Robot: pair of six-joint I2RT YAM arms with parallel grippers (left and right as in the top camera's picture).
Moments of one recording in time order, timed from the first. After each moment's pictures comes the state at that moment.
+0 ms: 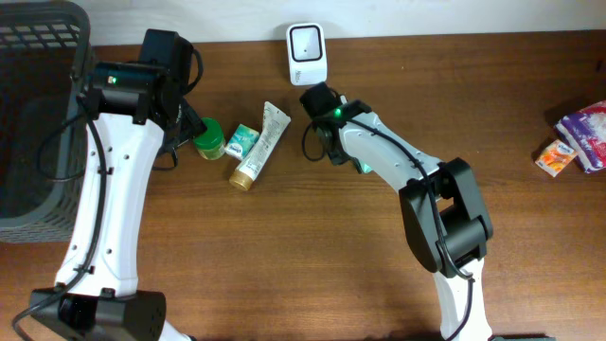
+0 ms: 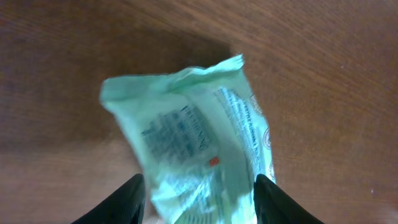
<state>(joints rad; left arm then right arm) -0.16 1.74 1.96 -1.59 -0.39 -0.78 0.49 2.21 1.69 -0.86 0.48 0.10</state>
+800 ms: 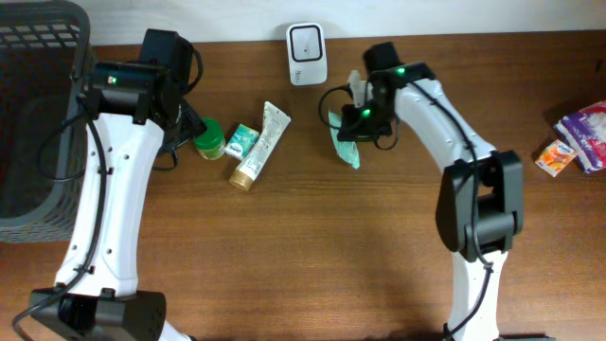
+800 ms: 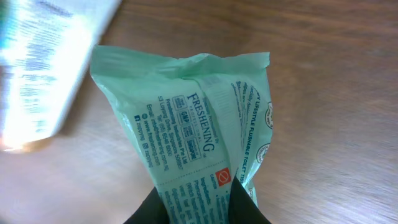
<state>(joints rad) -0.16 1.74 1.96 -1.59 -0.39 -0.78 0.24 2.22 1.87 -1.01 -0.45 0.11</state>
